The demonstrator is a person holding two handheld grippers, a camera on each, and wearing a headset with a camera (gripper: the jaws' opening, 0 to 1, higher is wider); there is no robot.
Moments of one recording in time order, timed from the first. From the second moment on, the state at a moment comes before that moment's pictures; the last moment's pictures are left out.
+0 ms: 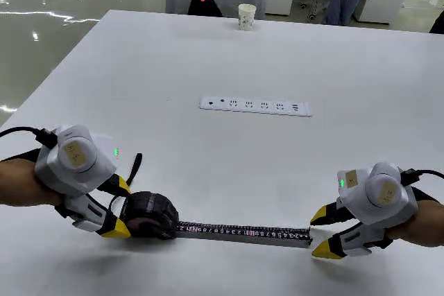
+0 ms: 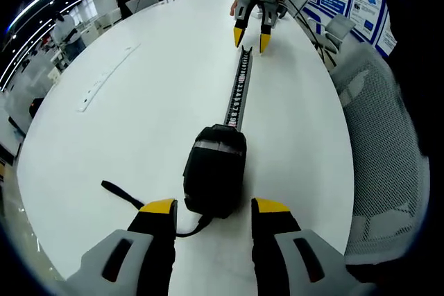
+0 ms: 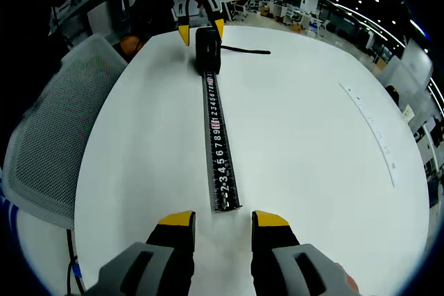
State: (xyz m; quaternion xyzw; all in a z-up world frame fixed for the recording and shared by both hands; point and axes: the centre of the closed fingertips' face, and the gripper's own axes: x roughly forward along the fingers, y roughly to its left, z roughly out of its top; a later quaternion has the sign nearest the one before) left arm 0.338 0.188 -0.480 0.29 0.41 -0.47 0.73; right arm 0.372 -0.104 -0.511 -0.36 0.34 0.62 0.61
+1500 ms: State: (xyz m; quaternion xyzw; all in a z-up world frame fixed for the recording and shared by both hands) left arm 0.281 0.176 -0.462 0.16 0.36 -0.37 0.84; right arm 0.314 -0.095 -0.488 -0.23 0.33 0.54 0.74
